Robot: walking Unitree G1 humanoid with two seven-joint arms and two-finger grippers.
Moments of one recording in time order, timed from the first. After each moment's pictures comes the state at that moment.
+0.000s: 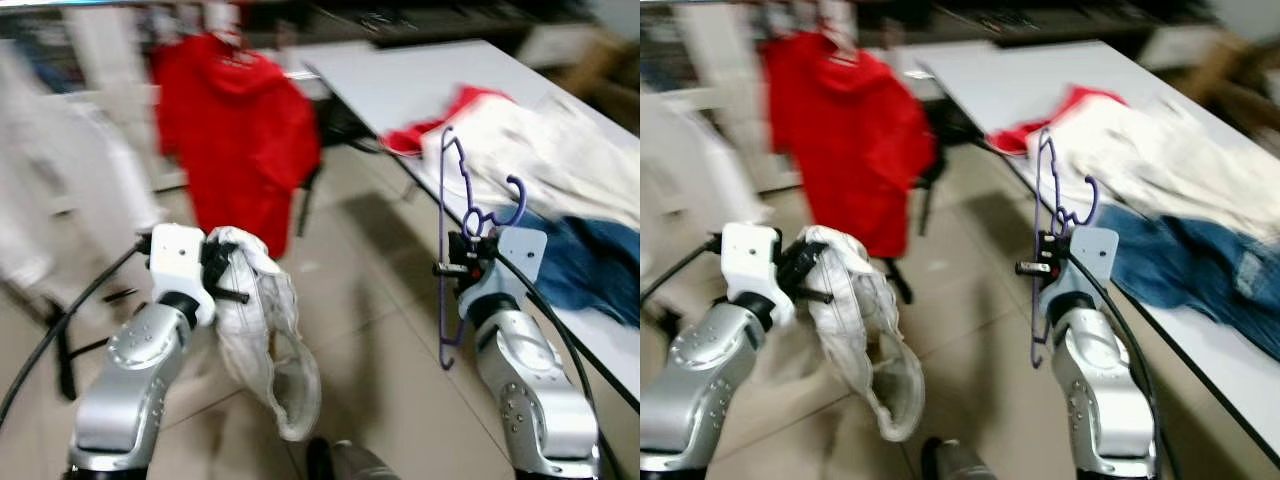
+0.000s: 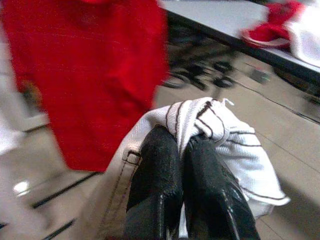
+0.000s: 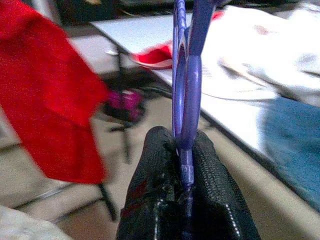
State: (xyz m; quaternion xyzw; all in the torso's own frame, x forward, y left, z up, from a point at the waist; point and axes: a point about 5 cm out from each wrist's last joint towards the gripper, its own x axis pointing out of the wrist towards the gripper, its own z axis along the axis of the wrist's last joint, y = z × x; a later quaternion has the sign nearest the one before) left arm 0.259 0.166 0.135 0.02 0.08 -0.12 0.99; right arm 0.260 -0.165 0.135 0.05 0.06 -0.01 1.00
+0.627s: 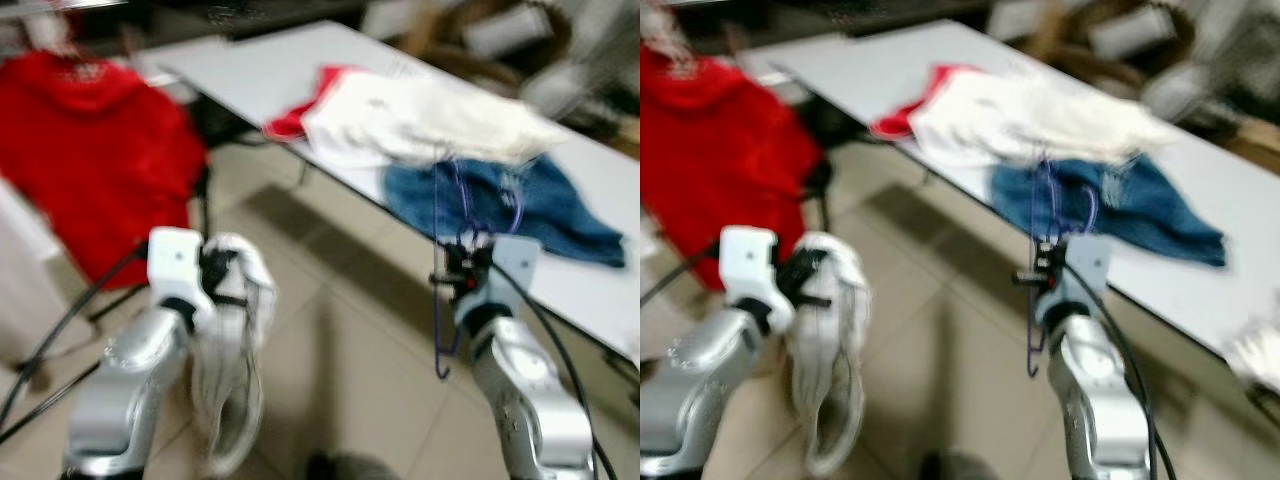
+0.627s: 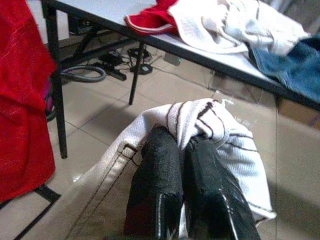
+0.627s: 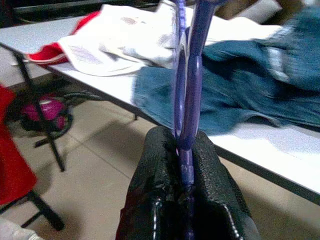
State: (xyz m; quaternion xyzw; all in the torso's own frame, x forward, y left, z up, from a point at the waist) left arm 0.258 0.175 0.134 0.00 0.09 -0.11 0.99; right arm 0.255 -0.158 0.128 0.07 0.07 -0.01 1.00
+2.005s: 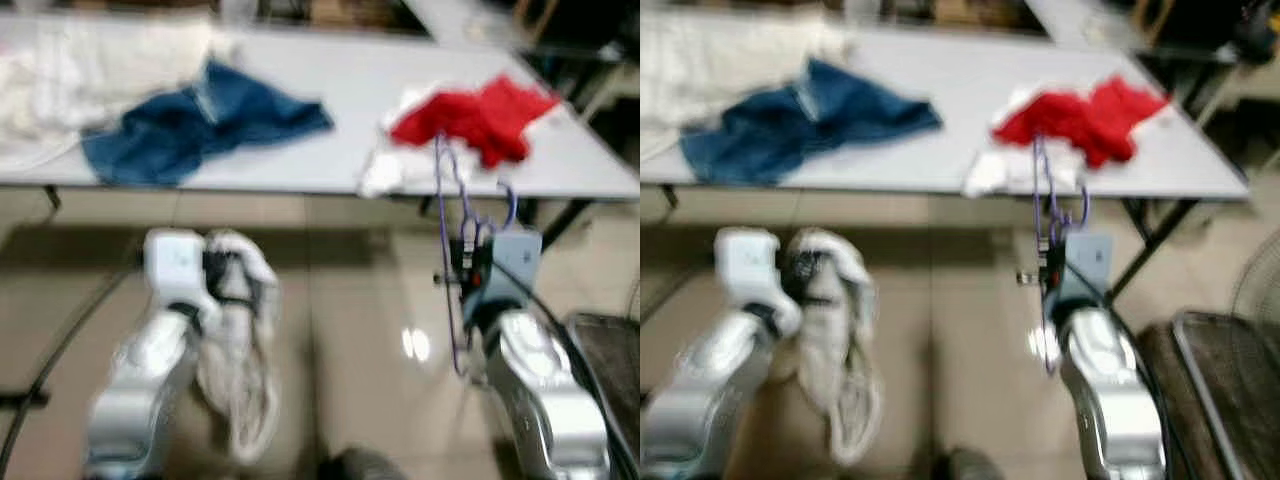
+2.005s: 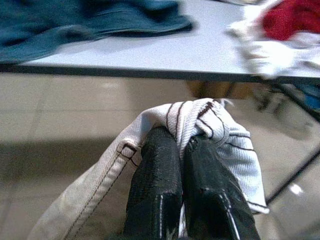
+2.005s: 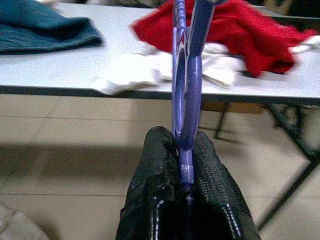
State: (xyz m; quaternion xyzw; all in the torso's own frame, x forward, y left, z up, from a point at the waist) left arm 0.256 0.165 0.128 -0.02 0.08 -0.09 0.99; right arm 0.255 -0.163 0.135 0.01 0.07 0.01 1.00
